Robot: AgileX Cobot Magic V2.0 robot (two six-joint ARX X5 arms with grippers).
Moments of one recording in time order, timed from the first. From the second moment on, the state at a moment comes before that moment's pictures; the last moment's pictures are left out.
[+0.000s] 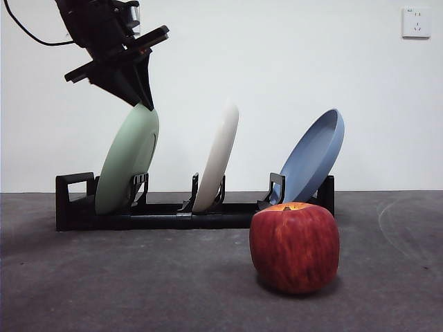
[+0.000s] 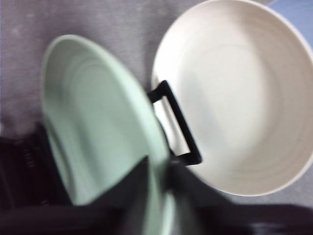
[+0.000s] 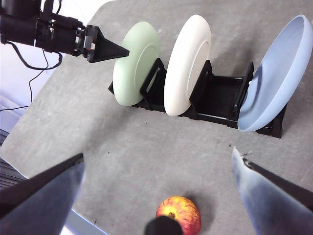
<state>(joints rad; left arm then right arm) -0.29 1.82 1.72 -0.81 0.23 -0.11 0.25 0.99 1.27 -0.87 -0.48 0.16</state>
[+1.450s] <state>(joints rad) -0.54 1.67 2.40 -1.33 0.21 0.08 0.25 0.99 1.27 -0.87 -0.44 0.16</state>
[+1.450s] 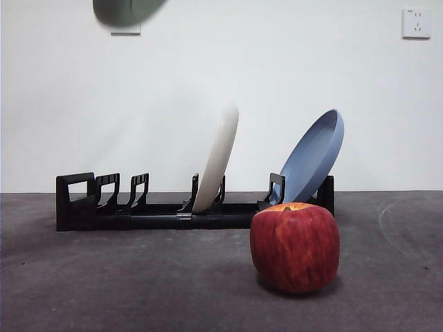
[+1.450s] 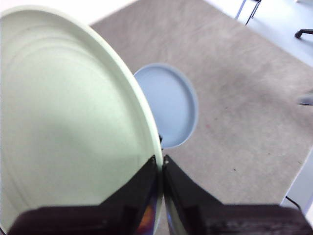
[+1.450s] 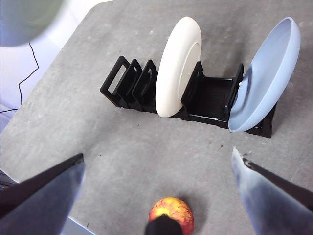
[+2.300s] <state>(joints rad) -0.90 1.11 1.26 -1.18 -0.20 -0.14 0.25 0.99 1.27 -0.87 -0.44 0.16</state>
